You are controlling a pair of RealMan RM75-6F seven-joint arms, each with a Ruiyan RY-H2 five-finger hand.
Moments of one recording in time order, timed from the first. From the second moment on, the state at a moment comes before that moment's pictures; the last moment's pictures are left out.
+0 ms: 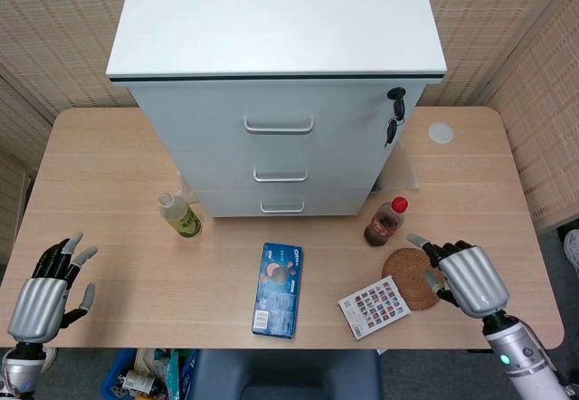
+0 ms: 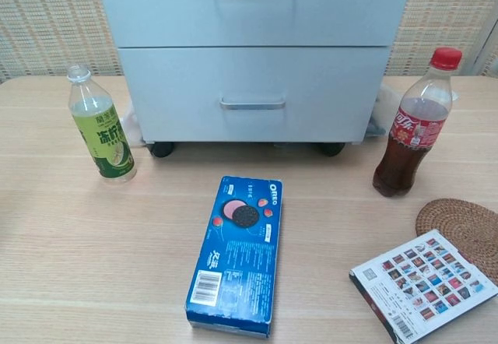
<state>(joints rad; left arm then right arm) -0.10 -1.22 -0.01 -1.58 1.60 1.53 0.06 0.22 -1.05 0.06 -1.86 -1.67 1.30 -0.27</state>
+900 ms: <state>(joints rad) -0.08 -1.22 0.01 -1.55 1.59 1.52 0.04 0.73 -1.28 0.24 -1.94 -1.00 0.92 -0.76</state>
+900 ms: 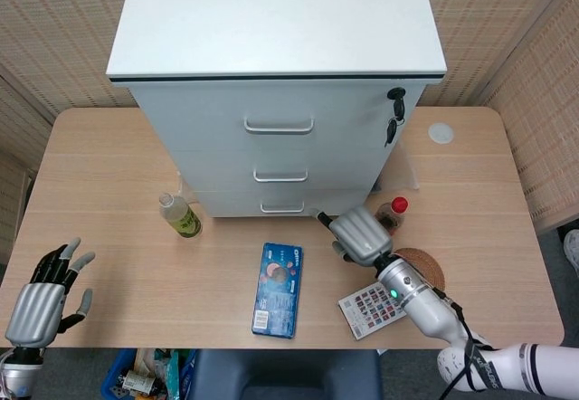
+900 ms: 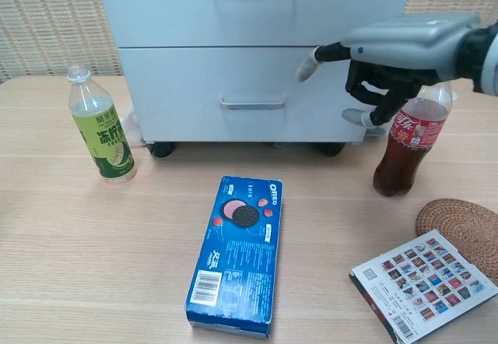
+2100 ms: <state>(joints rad) -0.08 -1.22 0.01 -1.53 1.57 1.51 0.03 0.96 -1.46 0.16 -1.73 -0.80 0.97 -0.84</state>
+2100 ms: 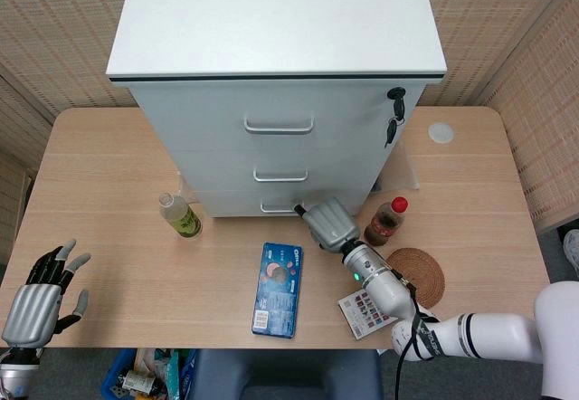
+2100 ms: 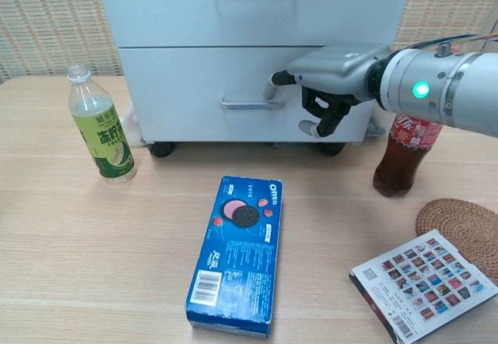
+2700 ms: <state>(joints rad) -0.08 -1.23 0.01 -1.52 1.57 1.51 0.02 0.99 -1.45 0.11 -1.77 -0.79 1.00 -0.86</state>
